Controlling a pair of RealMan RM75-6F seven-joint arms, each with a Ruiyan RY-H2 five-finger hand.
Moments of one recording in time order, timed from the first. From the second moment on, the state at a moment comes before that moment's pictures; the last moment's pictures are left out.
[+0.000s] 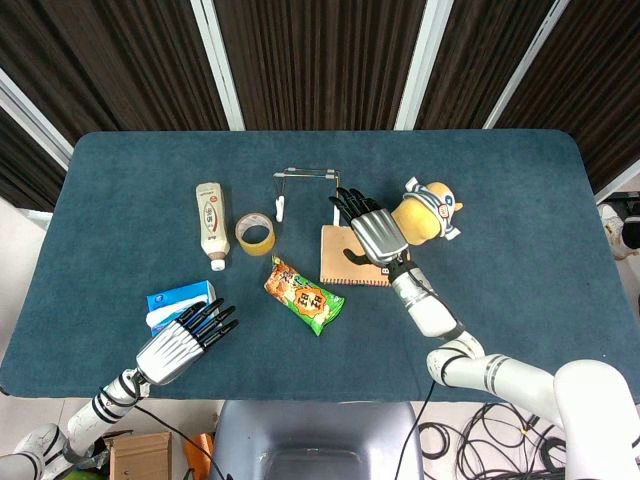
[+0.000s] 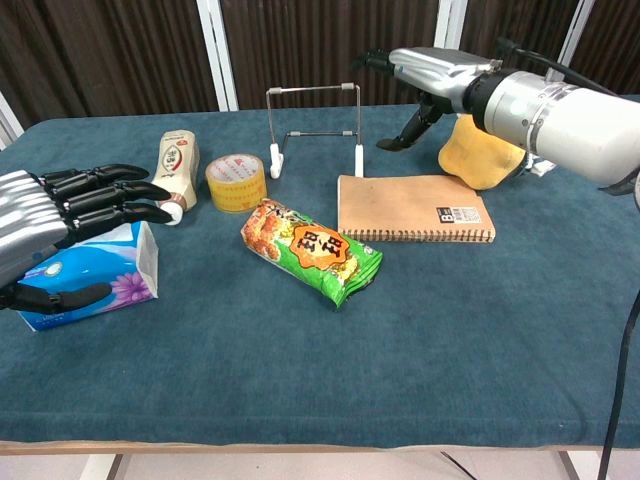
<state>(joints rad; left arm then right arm) -0.49 -1.63 0.11 -0.88 1.93 1.59 0.07 0.93 -1.66 0.29 -1.11 -1.22 0.90 -0.14</state>
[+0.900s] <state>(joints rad) -0.50 -1.63 0.10 -0.87 1.89 1.58 0.04 0.89 -1.64 0.28 -1.10 -1.24 0.96 -0.12</state>
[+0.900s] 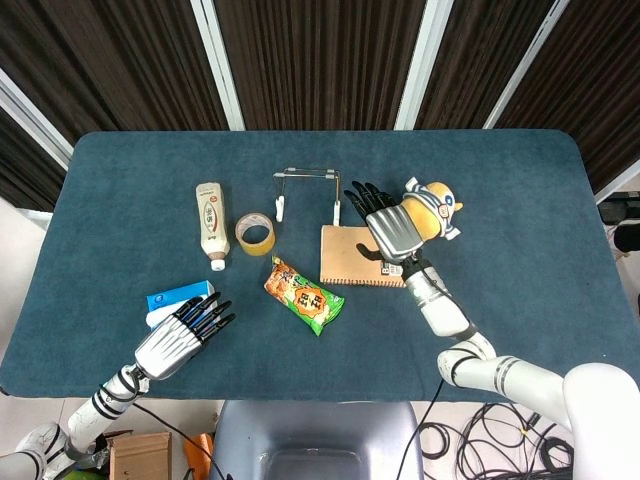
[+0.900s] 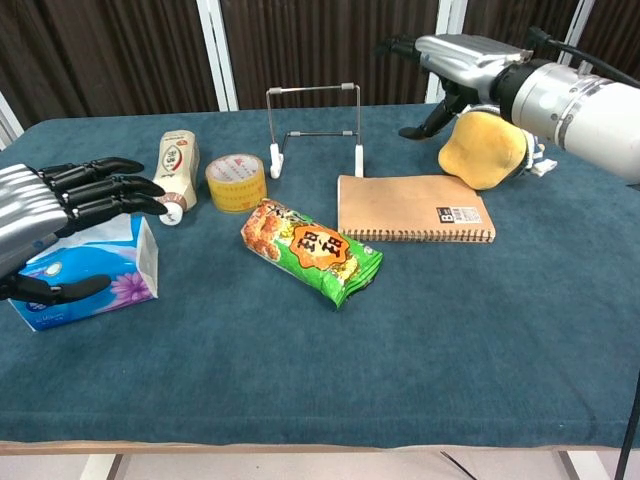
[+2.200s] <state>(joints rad) -0.33 -1.40 0.02 -1.44 1.51 1.40 0.43 0.16 -1.31 -0.04 -1.43 -1.49 1.69 -0.22</state>
